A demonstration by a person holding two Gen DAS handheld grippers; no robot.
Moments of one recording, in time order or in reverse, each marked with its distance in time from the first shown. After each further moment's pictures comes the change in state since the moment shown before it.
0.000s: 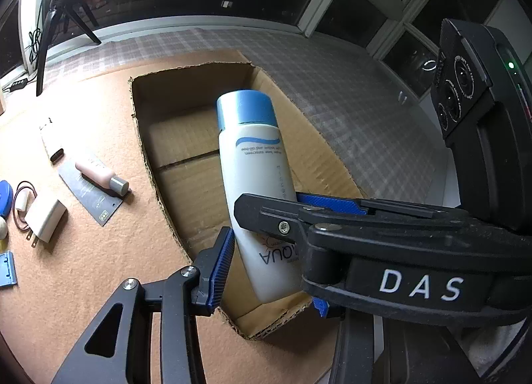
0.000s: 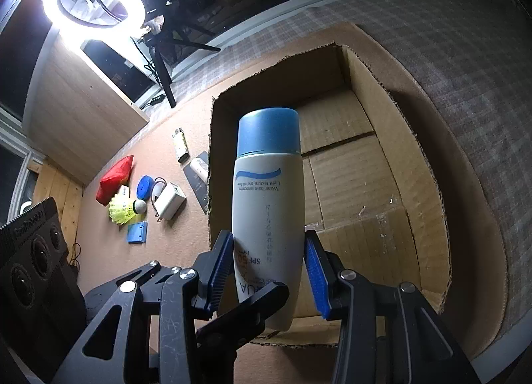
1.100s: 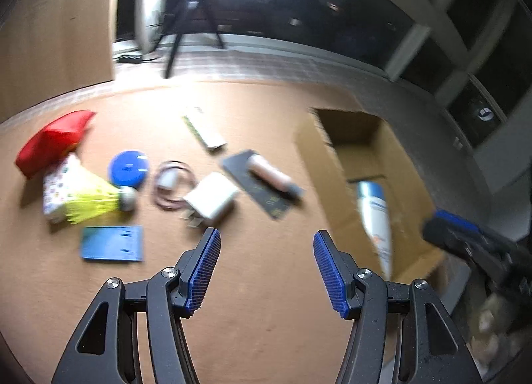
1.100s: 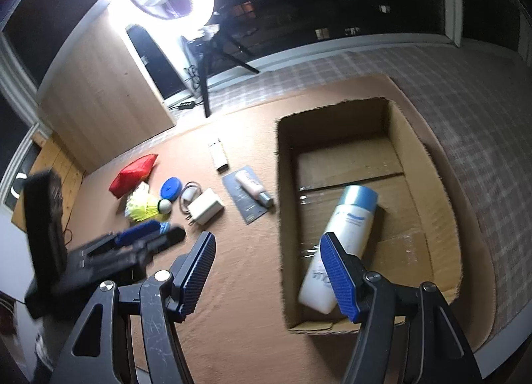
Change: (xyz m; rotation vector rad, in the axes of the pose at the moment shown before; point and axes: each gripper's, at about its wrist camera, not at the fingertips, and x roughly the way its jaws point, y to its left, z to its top) left arm -0.101 0.153 -0.018 -0.223 -0.096 0.226; right arm -0.026 0.083 -0.017 -0.167 -0.126 -0.050
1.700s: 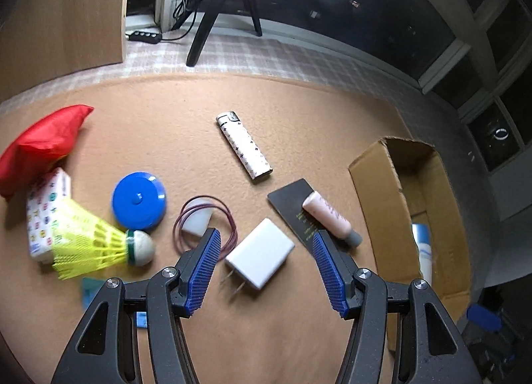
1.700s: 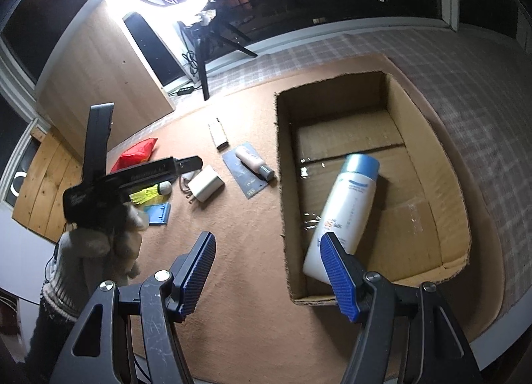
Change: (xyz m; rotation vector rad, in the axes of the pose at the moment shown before) left arm 0.072 0.043 0.051 -0.092 0.066 0.011; right arm 0.003 -0.005 -0.022 0.032 0.050 -0.001
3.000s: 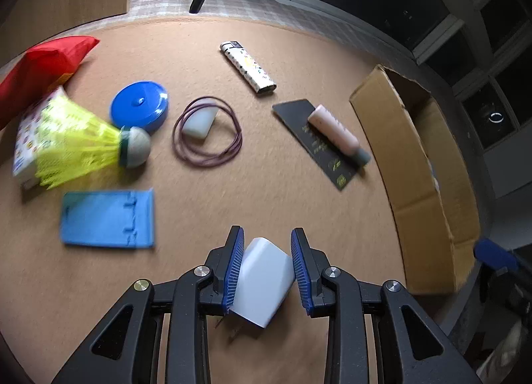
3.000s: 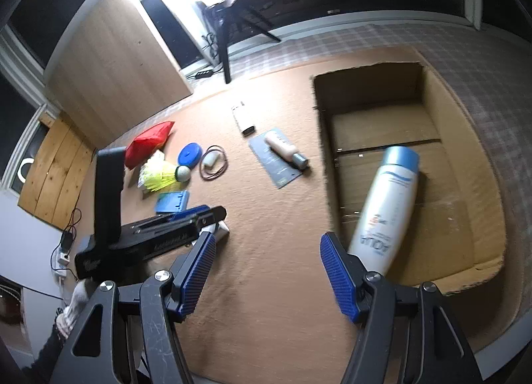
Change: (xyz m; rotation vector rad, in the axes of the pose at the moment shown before) left arm 0.000 0.011 -0.067 0.021 0.080 -0.026; right arm 0.022 0.033 0.000 -0.049 0.052 0.060
